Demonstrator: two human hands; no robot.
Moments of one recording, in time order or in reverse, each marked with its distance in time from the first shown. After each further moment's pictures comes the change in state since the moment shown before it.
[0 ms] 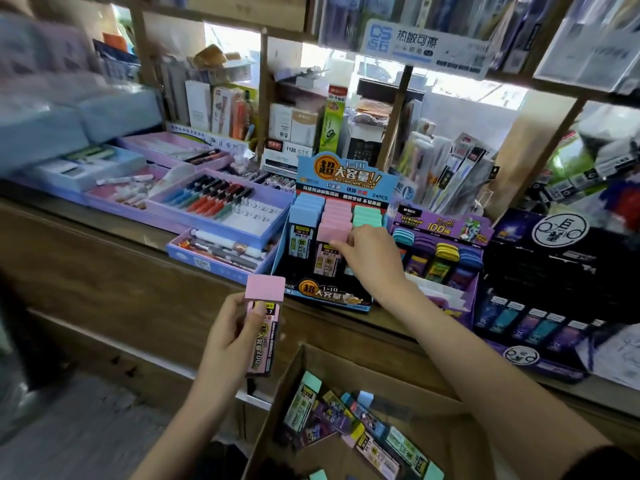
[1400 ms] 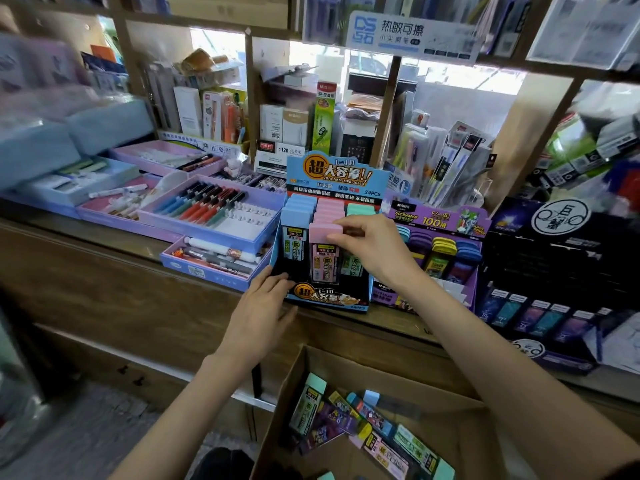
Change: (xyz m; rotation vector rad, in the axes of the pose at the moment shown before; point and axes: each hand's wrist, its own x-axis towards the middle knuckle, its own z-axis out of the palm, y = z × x) left_hand 0.067 -0.016 0.025 1.138 -0.251 0.347; right_hand -0.003 0.005 -0.028 0.502 -0.064 -0.017
